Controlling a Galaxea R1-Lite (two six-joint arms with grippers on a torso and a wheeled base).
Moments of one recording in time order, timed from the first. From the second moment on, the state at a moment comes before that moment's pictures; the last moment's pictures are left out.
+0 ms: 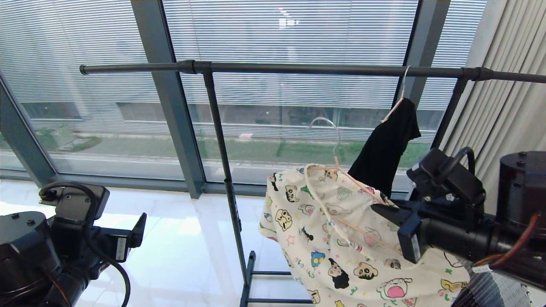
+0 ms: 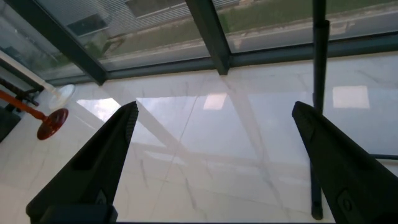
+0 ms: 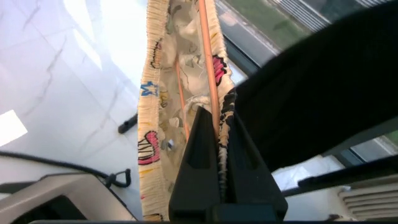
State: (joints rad) left arm -0.24 1.43 -0.14 -1.08 0.51 0.34; right arm 0.79 1.44 -0.64 -0.49 -0.10 -0.15
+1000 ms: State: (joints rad) left arm -0.37 1.43 -0.14 -1.08 0.51 0.34; right arm 0.73 1.74 -1.13 -0.49 -0.44 -0.04
